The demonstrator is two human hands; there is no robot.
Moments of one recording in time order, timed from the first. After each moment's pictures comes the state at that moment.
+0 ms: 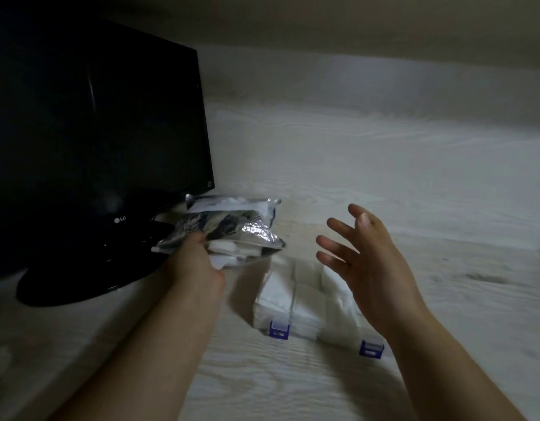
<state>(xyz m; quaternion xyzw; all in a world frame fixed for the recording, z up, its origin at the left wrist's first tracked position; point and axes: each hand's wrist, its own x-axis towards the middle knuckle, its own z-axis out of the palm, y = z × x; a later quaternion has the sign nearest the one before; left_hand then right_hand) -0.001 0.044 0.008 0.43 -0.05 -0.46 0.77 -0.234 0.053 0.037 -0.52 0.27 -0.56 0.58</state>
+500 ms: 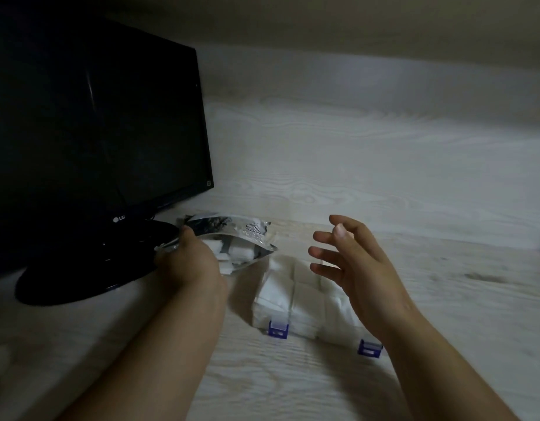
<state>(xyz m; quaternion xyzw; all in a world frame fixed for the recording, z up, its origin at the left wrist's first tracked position) -0.010 0.038 0.006 0.54 0.01 -0.26 0.80 -0.230 0.058 0.032 -0.59 0.31 -0.52 0.54</state>
